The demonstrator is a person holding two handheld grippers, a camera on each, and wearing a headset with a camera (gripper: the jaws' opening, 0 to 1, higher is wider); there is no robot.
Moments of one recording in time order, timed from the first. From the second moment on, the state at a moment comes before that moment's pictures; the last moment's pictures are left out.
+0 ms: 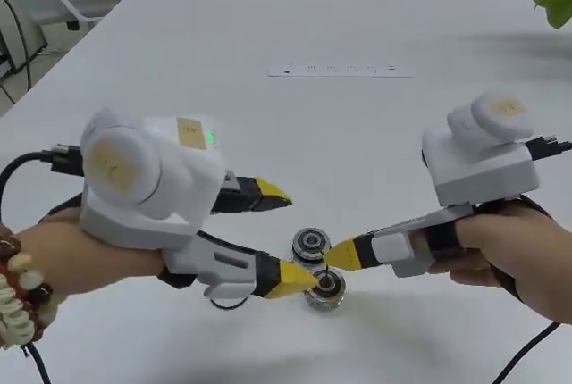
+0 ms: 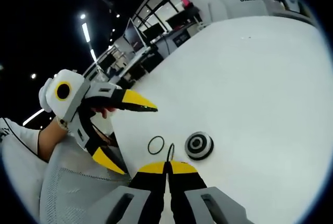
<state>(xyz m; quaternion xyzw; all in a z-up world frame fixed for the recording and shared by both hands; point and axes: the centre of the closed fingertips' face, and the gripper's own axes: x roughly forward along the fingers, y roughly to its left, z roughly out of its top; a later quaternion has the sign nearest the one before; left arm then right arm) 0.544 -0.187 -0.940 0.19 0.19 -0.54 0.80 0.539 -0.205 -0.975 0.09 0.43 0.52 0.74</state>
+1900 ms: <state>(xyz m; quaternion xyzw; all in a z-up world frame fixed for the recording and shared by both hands) 0.485 -0.088 -0.933 0.05 0.22 -0.40 0.89 0.503 -0.155 -0.995 0.00 0.39 0.59 0.71</state>
